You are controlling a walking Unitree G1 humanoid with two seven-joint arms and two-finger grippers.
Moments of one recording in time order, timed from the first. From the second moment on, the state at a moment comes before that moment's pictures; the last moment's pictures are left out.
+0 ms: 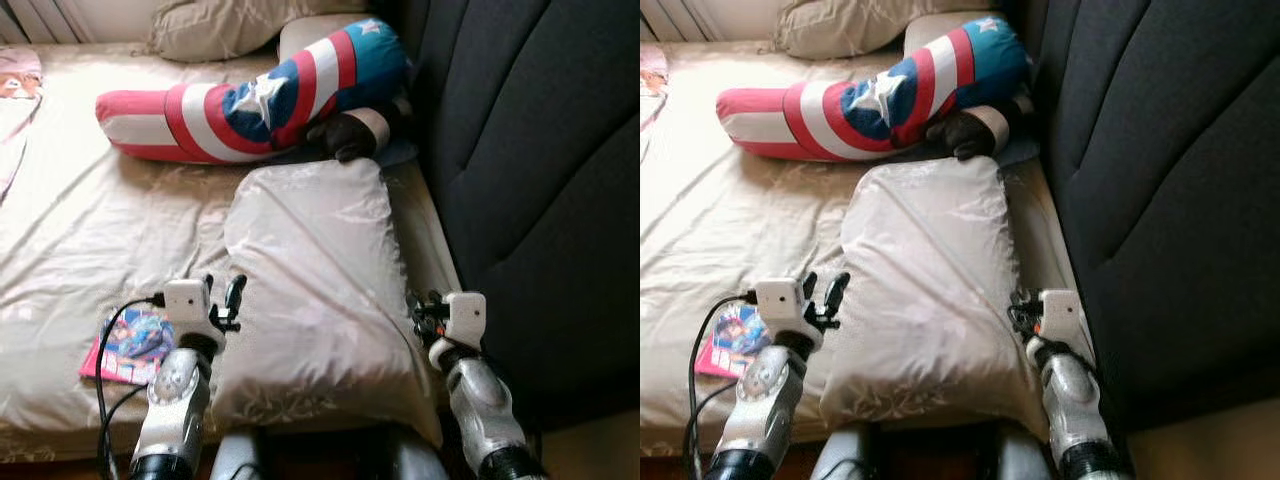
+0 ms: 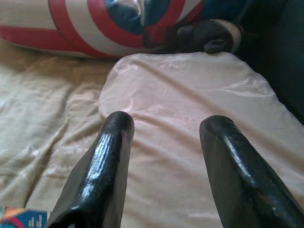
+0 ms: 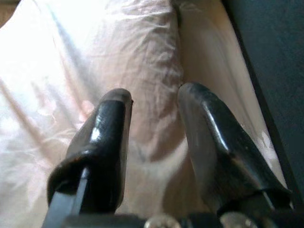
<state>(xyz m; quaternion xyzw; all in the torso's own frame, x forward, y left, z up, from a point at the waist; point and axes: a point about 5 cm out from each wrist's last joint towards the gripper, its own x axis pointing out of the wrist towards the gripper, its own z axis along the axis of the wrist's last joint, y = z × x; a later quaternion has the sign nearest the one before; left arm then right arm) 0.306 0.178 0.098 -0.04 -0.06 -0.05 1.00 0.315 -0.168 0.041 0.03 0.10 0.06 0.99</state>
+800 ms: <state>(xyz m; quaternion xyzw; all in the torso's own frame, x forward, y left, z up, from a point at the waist) 0.297 0.201 0.109 -0.01 -0.04 -0.06 1.00 0.363 -0.165 0.079 0.05 0.14 0.00 0.99</state>
